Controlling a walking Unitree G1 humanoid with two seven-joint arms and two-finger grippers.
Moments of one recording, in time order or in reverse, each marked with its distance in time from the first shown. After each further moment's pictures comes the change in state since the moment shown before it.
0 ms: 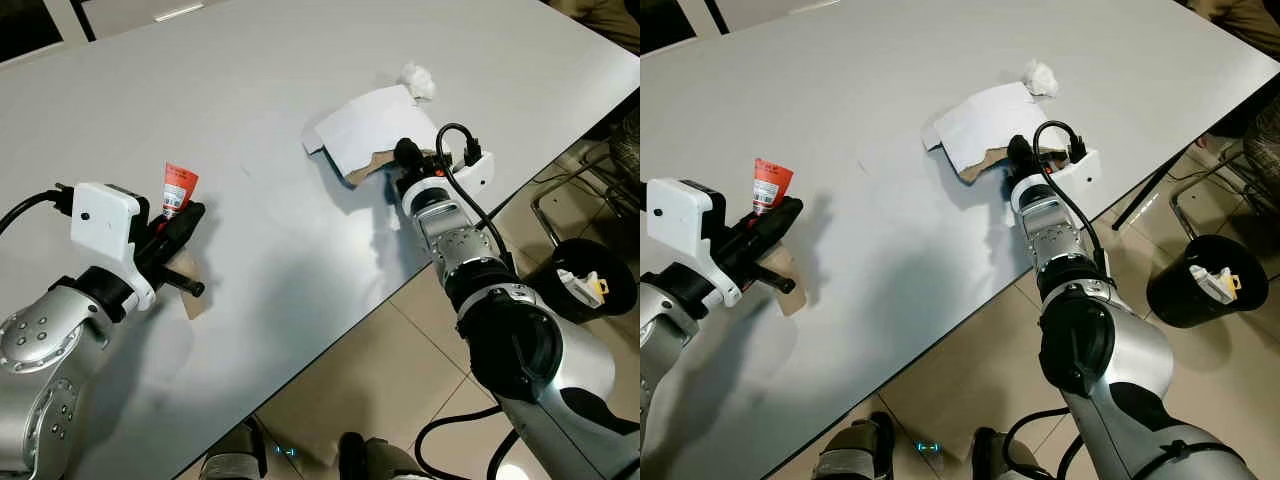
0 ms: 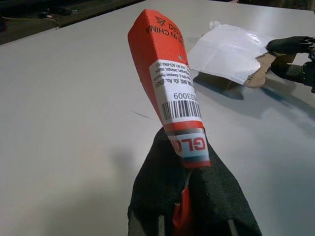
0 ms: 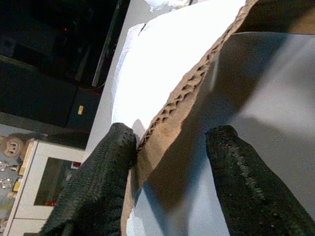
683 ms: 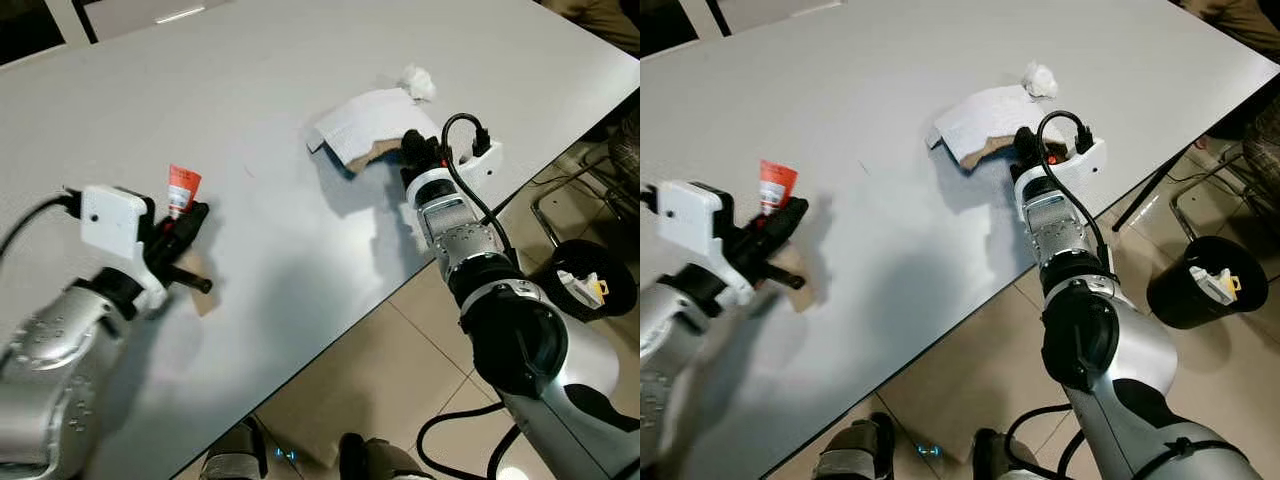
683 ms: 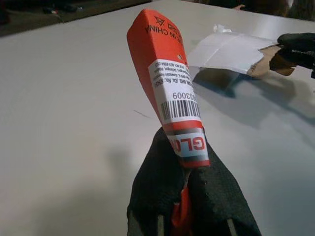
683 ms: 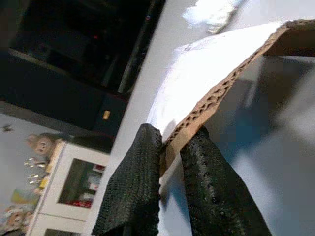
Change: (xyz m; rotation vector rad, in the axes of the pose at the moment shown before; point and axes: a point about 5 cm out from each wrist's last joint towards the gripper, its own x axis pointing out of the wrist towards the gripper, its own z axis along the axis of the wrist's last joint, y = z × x) left arm 0.010 -0.005 -0.013 -0.079 -0.005 0.025; right arm 0.001 0.011 0.009 -0.004 -0.034 0.133
